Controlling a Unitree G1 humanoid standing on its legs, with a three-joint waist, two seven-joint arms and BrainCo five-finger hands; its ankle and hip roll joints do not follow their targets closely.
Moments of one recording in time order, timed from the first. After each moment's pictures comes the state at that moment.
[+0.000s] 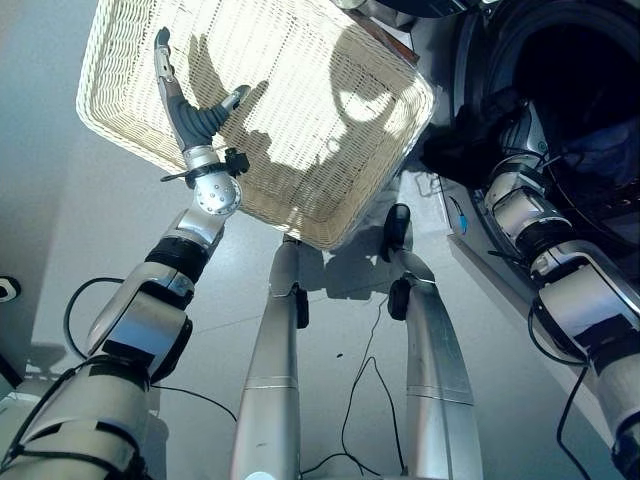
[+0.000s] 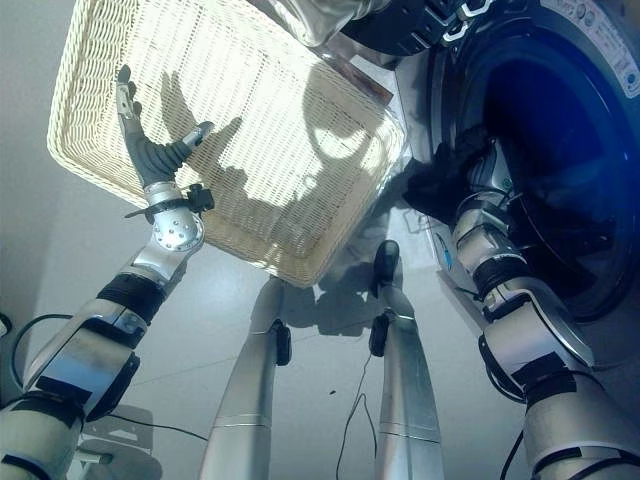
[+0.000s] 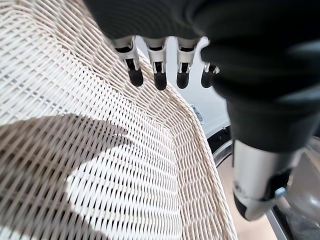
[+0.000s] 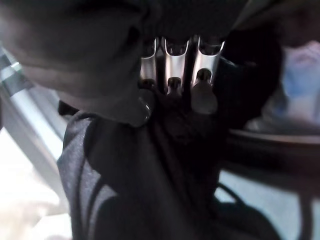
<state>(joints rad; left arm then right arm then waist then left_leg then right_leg) -1.08 0.55 -0.48 0.85 -0.21 -0.55 0.88 -1.21 -0.60 0.53 1.14 0.04 0.07 -0.78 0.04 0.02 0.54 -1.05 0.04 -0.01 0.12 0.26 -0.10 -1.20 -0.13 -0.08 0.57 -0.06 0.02</state>
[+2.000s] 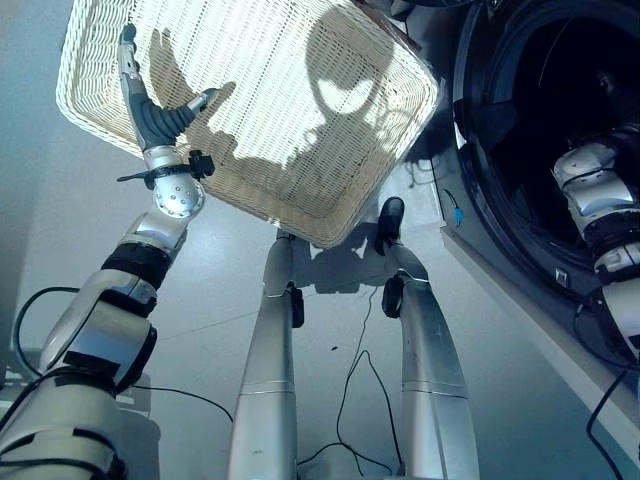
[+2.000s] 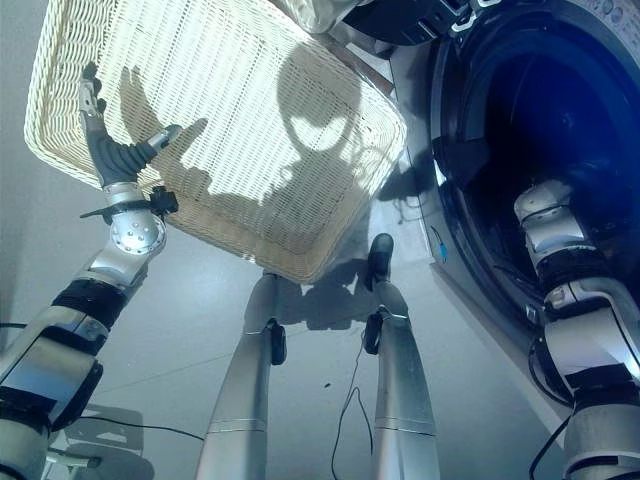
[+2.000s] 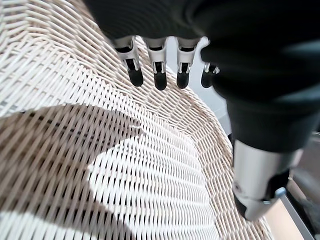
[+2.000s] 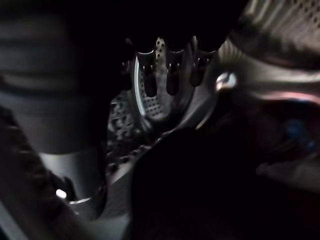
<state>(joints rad) -1.02 0.68 -0.48 0.80 -0.25 -0.55 0.83 -1.08 -0.83 0.39 0.84 0.14 -0.09 -1.08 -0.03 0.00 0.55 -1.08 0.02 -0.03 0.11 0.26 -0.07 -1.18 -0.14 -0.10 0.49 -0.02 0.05</state>
